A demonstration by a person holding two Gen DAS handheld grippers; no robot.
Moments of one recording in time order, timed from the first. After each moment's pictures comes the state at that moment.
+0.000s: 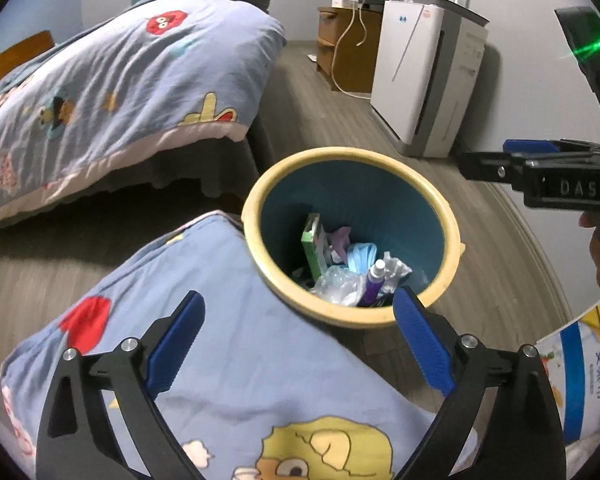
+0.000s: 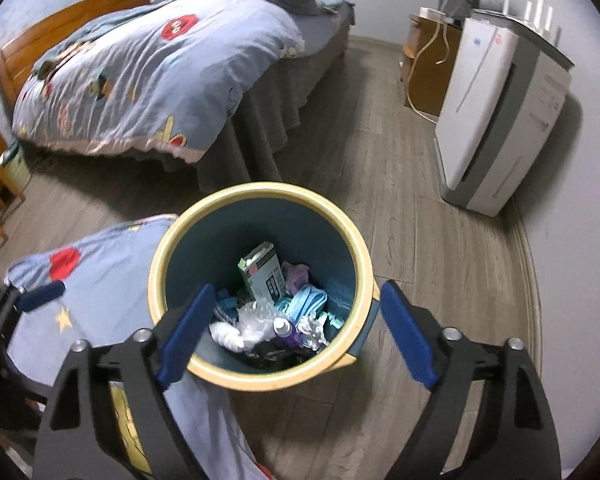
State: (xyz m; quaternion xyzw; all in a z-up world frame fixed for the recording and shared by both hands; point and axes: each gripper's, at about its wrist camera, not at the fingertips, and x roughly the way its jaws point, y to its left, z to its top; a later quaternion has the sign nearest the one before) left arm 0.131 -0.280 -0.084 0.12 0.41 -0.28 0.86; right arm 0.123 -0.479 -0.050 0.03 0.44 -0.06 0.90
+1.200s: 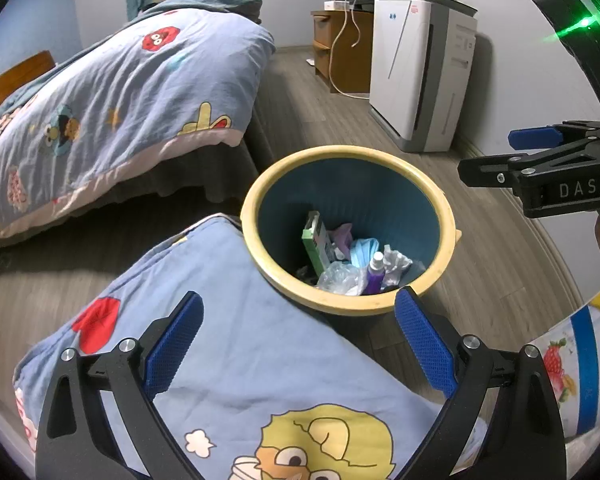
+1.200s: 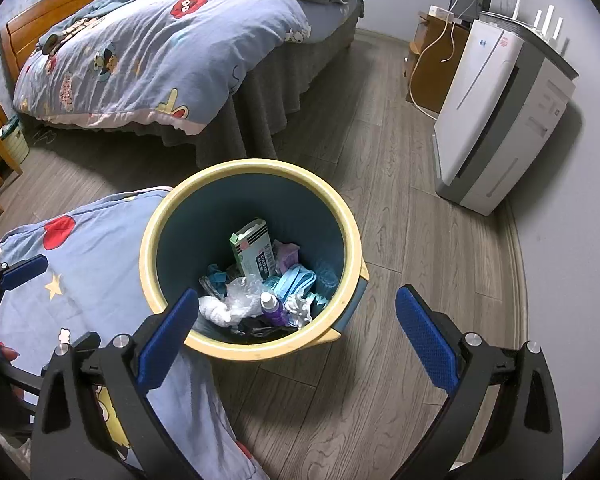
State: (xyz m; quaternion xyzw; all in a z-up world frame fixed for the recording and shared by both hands) left arm 0.106 -0.287 -0.083 0.15 0.38 -0.27 0.87; right arm 0.111 -0.480 -0.052 0.01 0.46 -0.07 0.89
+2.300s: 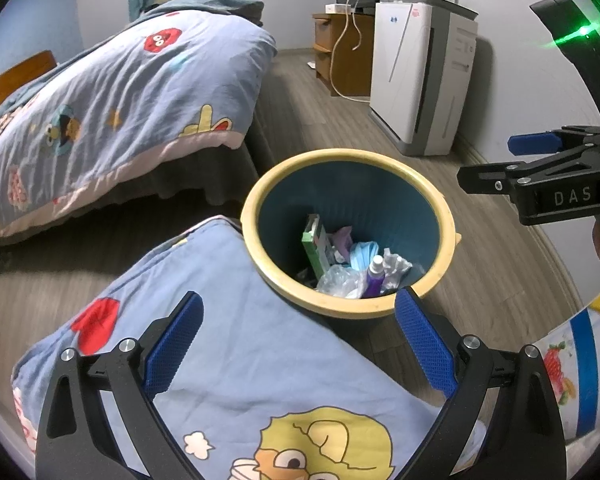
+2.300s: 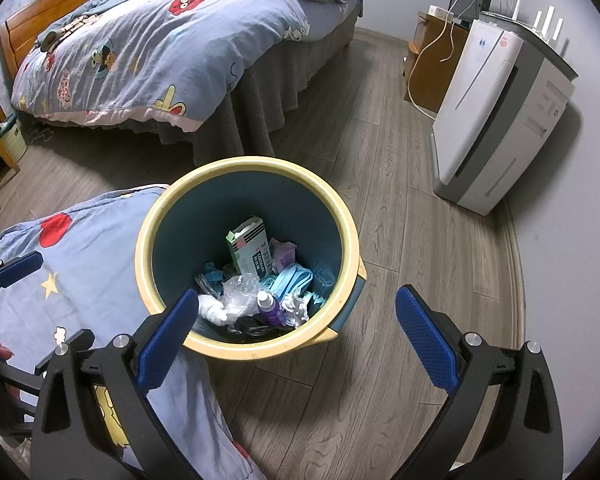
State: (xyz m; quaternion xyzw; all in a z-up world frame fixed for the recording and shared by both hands) left arm 0.108 -0.287 -0.081 0.14 0.38 -0.27 0.87; right arm 0.111 -0.480 -0.053 0.00 0.46 -0.07 0.88
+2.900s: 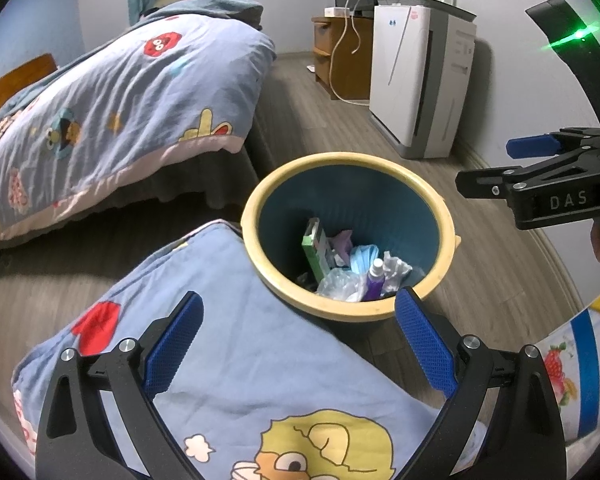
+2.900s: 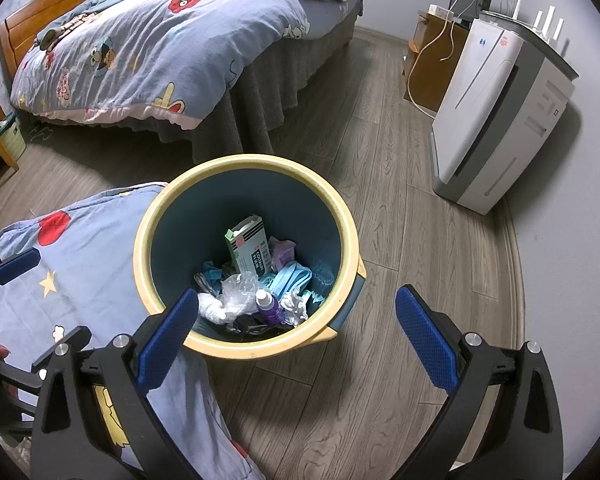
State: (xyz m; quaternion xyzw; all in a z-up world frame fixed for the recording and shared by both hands) left arm 0.107 -0.287 -0.081 0.14 0.37 -0.27 0.87; right arm 0.111 -0.483 -0.055 0.00 0.46 -0.07 0.88
